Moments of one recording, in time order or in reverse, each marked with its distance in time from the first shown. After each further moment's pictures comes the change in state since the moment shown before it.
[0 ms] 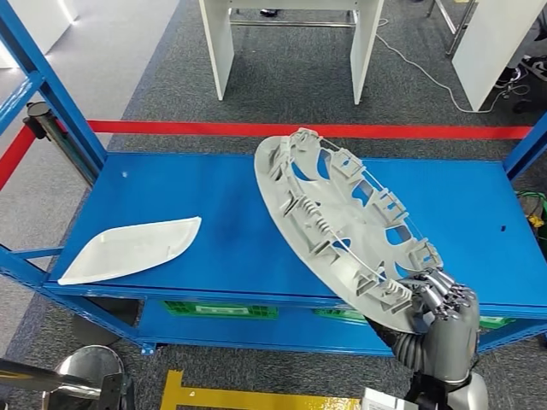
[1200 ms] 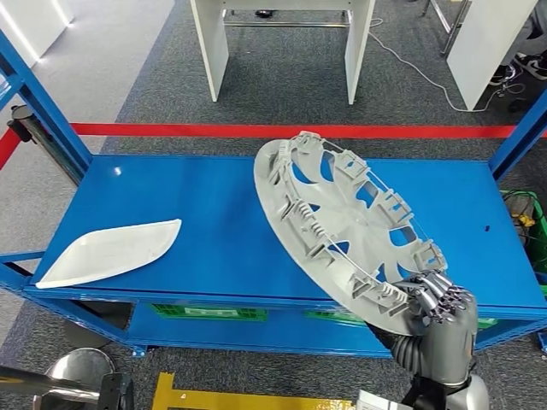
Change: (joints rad) left arm -0.002 -0.002 0.010 -0.002 -0.023 -0.013 -0.001; right arm 0.008 -0.009 -0.005 -0.004 0.048 0.012 0.020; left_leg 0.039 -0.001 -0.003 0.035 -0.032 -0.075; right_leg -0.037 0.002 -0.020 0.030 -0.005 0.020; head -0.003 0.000
